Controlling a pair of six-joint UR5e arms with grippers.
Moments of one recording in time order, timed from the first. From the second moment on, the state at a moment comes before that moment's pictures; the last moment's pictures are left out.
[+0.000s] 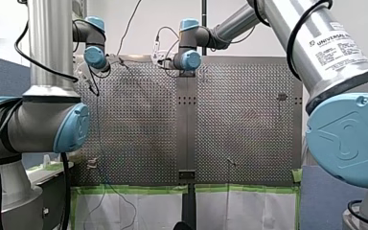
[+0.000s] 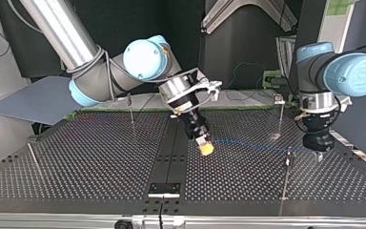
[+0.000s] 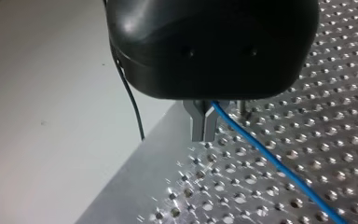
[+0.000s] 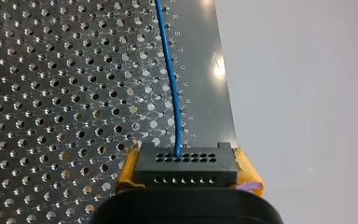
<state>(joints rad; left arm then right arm) 0.13 -1.53 -1.76 -2.90 -1.65 -2.20 2.40 -1.05 1.10 -0.25 1.48 1.67</state>
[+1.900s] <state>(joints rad) 0.13 -1.65 -1.62 -2.91 -1.63 -2.17 2.31 -1.02 1.08 -0.25 1.44 1.69</state>
